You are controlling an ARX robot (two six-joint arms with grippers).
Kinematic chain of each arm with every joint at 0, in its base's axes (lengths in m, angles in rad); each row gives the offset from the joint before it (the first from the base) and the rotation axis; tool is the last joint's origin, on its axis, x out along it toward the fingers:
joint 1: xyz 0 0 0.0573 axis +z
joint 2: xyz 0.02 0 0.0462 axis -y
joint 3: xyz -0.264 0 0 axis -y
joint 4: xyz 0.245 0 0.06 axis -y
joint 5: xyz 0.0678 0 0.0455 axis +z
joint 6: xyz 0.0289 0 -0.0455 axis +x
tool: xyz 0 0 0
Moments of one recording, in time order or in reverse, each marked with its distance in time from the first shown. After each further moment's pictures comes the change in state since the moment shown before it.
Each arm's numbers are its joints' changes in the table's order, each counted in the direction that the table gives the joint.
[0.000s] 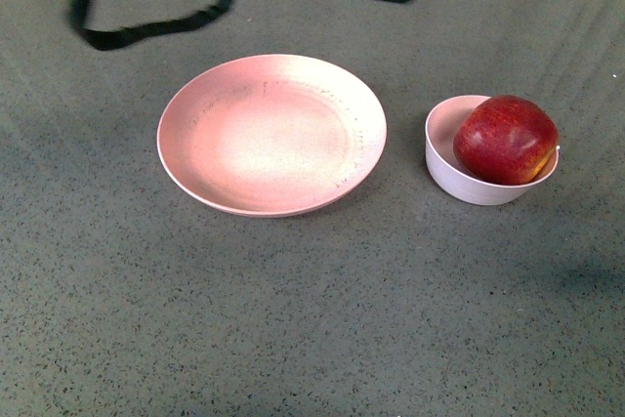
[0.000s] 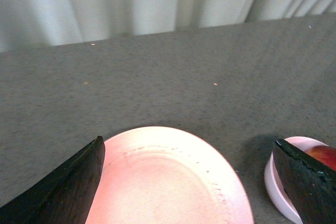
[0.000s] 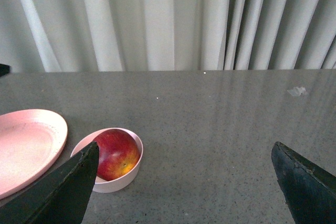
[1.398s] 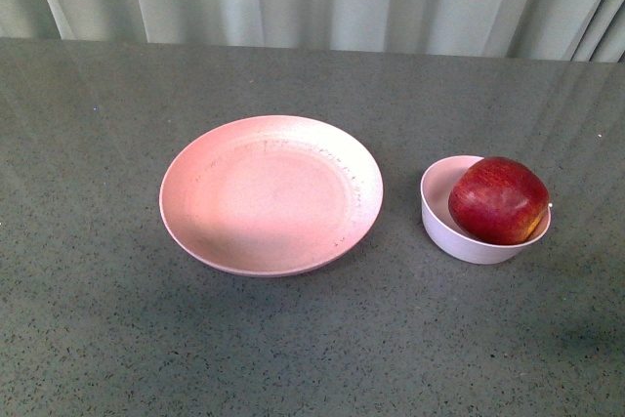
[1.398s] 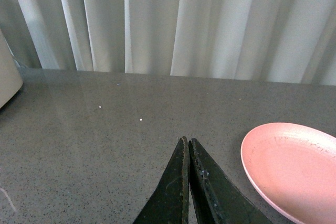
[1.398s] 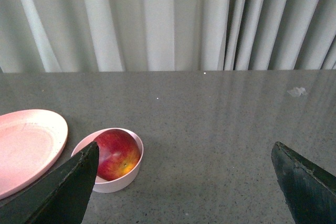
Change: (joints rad) left arm 0.483 1.190 -0.887 0.018 -0.040 0.113; right arm 0.000 0.000 0.000 0.000 0.000 0.000
